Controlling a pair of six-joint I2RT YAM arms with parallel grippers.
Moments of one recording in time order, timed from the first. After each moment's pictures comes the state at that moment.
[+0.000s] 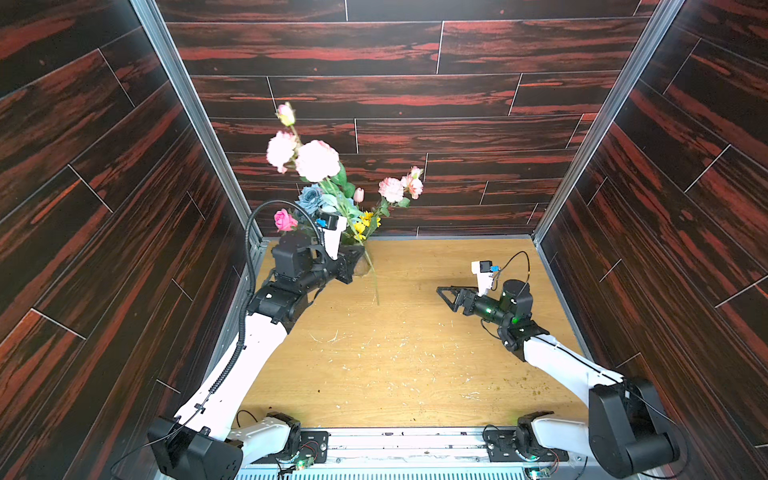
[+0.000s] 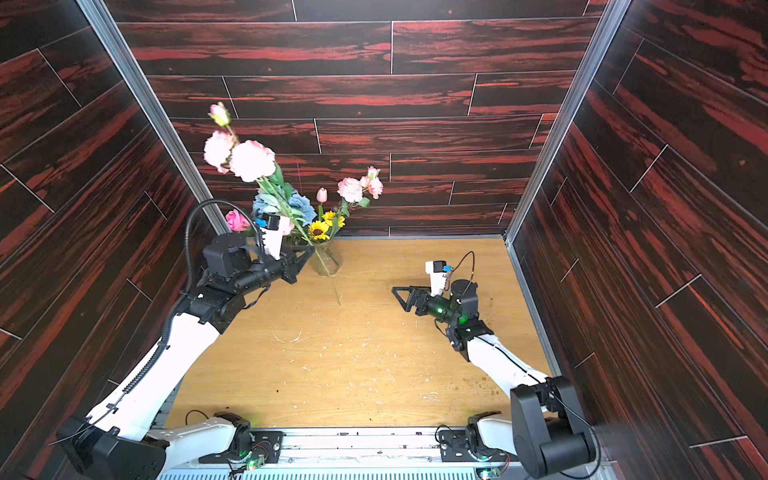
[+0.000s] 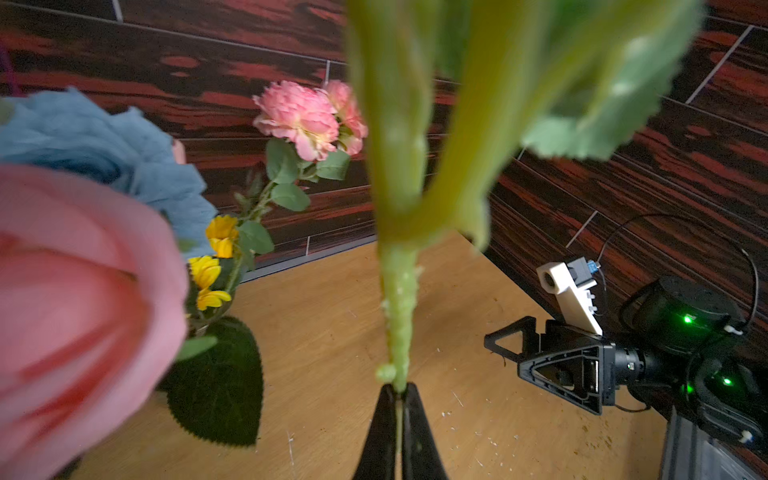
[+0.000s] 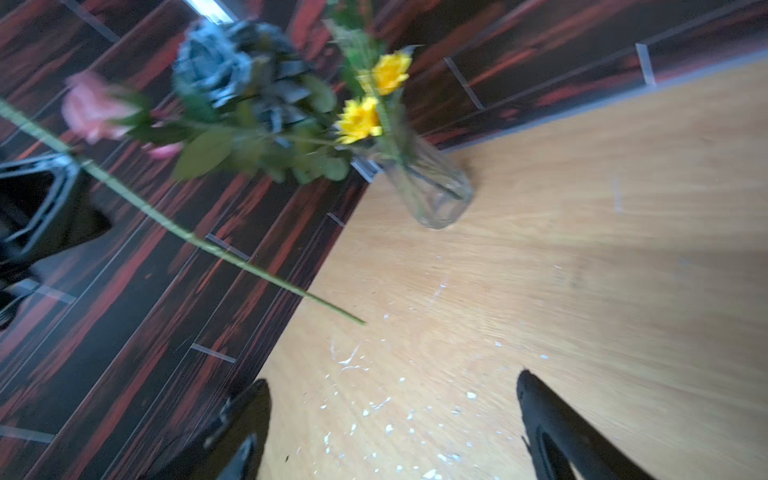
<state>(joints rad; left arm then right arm) -0.34 1.21 1.22 -0.22 0.45 -0.18 0.31 1.27 0.61 0.47 -0.65 0.58</state>
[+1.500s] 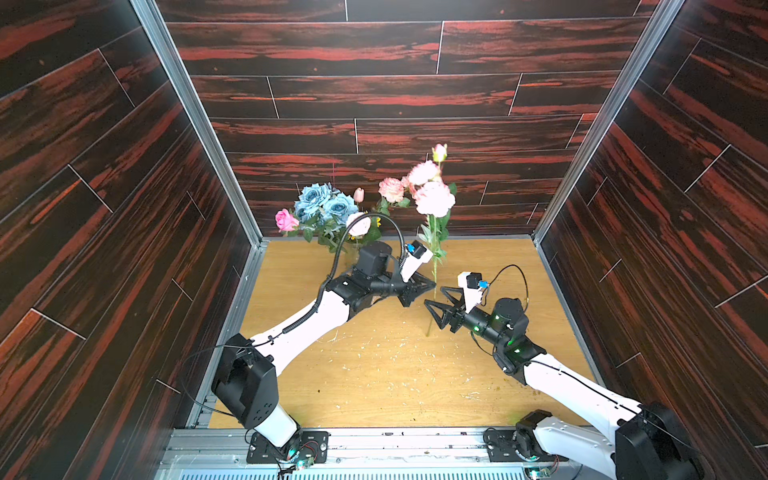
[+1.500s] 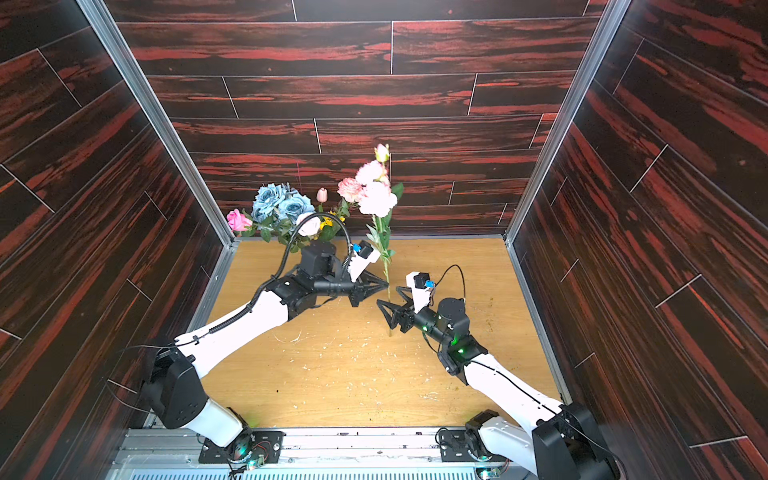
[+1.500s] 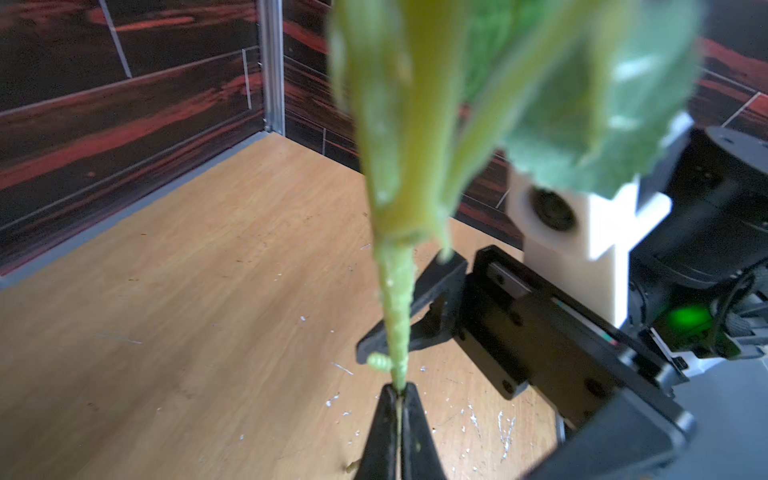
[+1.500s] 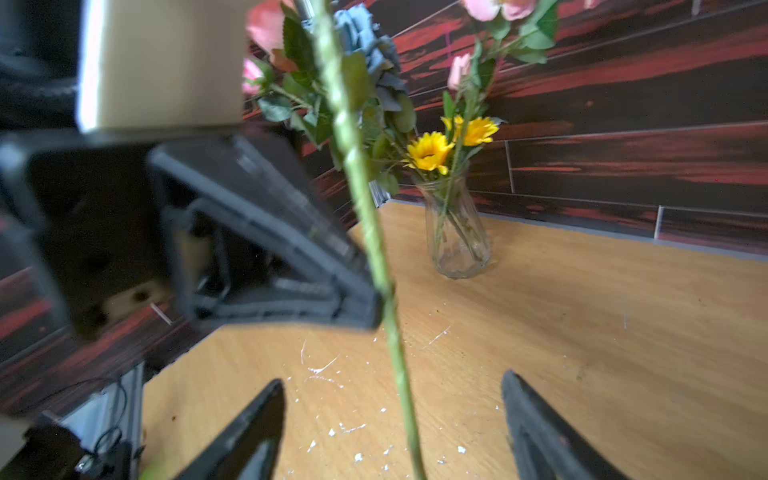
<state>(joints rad) -0.65 1.60 1.33 -0.13 0.65 -0.01 0.53 1.11 0.52 0.52 -0.36 0.28</state>
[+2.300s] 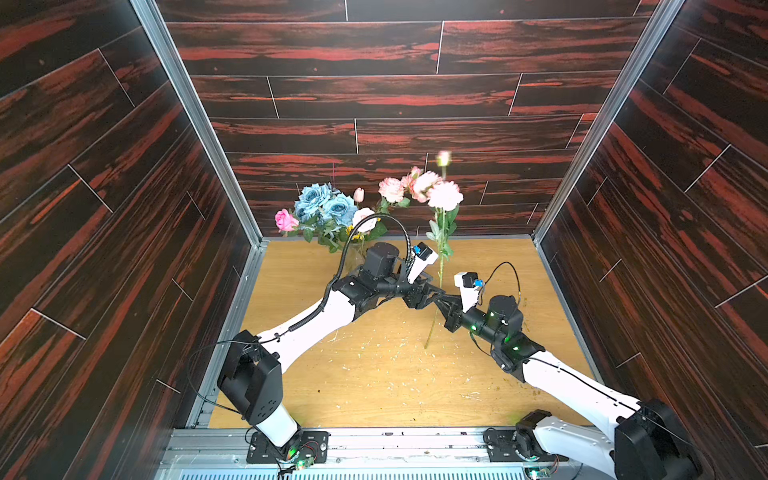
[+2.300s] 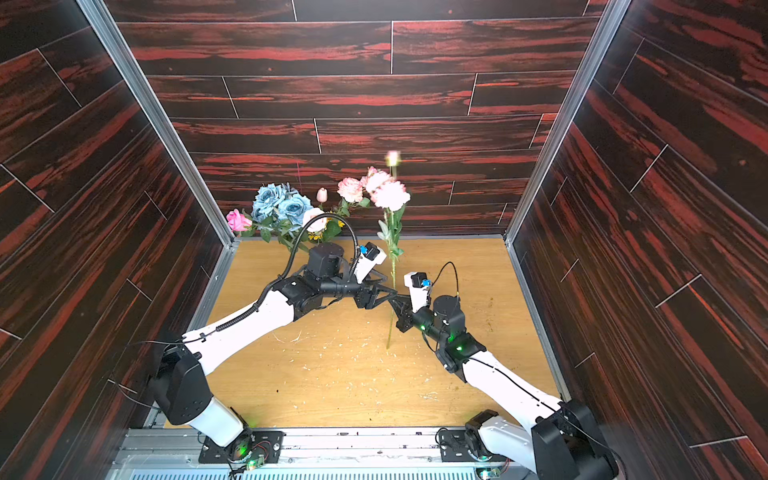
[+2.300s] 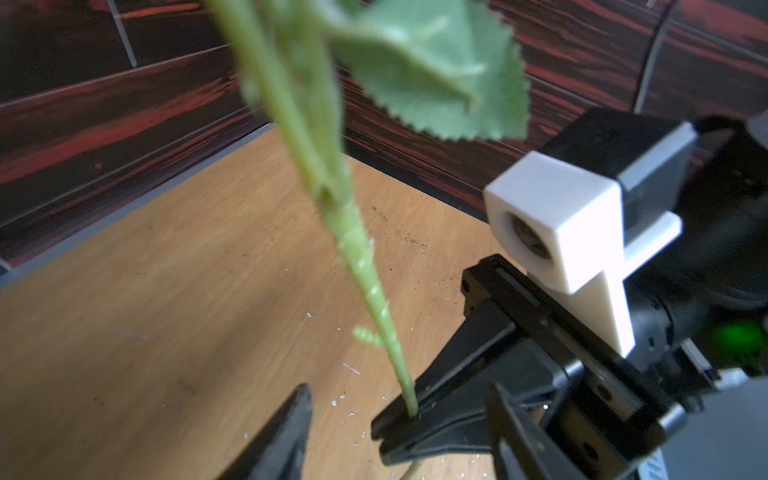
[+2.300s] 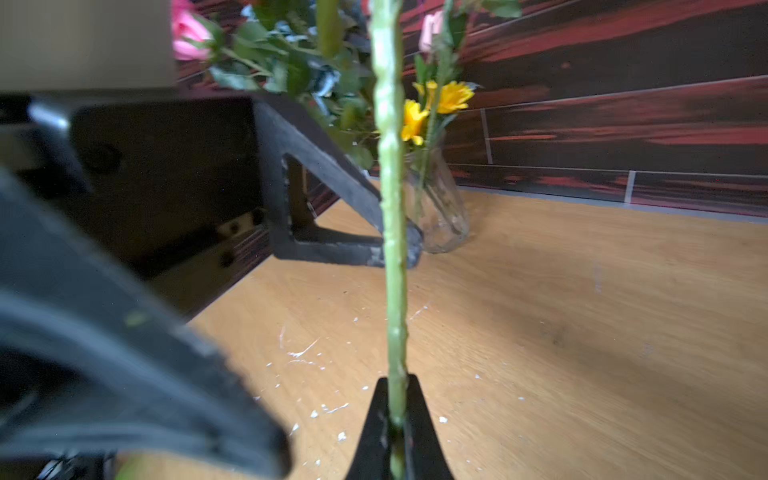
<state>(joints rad) -0.67 1.63 1.34 -0.14 0.55 0.00 0.54 1.13 0.57 0.40 -0.28 0.27</state>
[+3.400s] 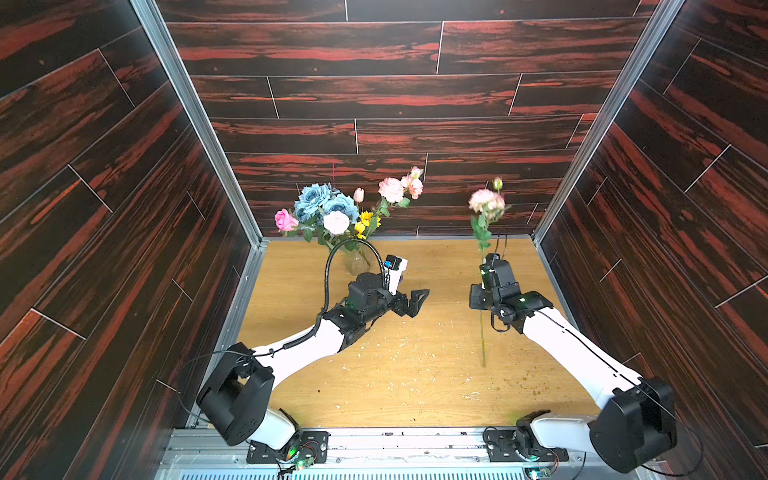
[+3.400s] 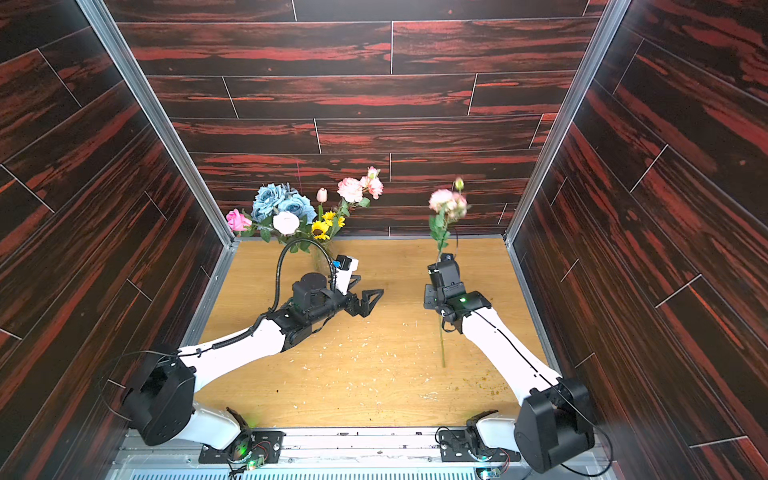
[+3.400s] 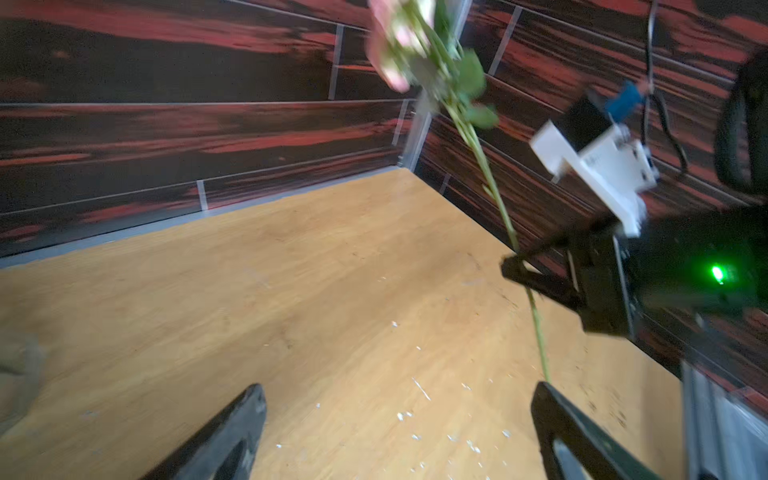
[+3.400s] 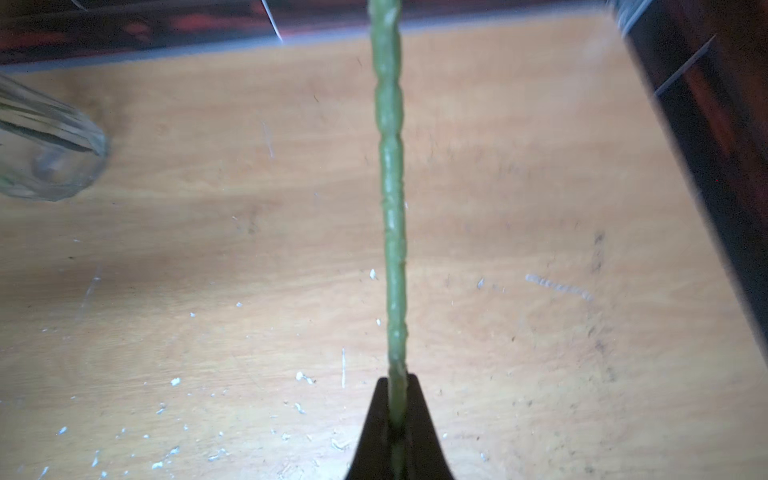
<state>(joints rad) -0.67 1.51 0.94 0.35 0.15 -0.26 0.37 1.33 1.01 -0.55 0.24 0.36</state>
